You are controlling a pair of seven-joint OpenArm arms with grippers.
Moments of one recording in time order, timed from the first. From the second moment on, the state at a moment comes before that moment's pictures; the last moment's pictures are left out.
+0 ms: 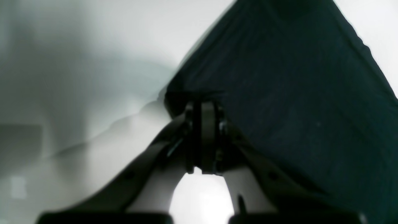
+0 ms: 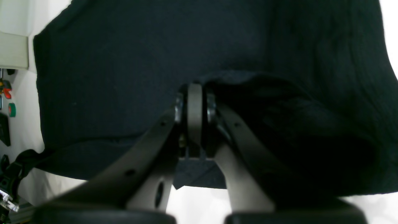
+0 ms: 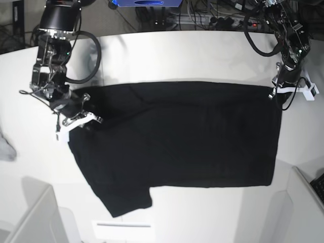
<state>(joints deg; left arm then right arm) 18.0 -9.2 -34.0 101.9 -36.7 9.4 43.4 -1.7 7.9 11.4 96.6 40.1 -0.2 -57.6</state>
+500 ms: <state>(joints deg) 13.6 -9.5 -34.0 97.8 -36.5 9.5 45.6 0.5 7.9 11.4 91.2 40.0 -0.1 -55.9</state>
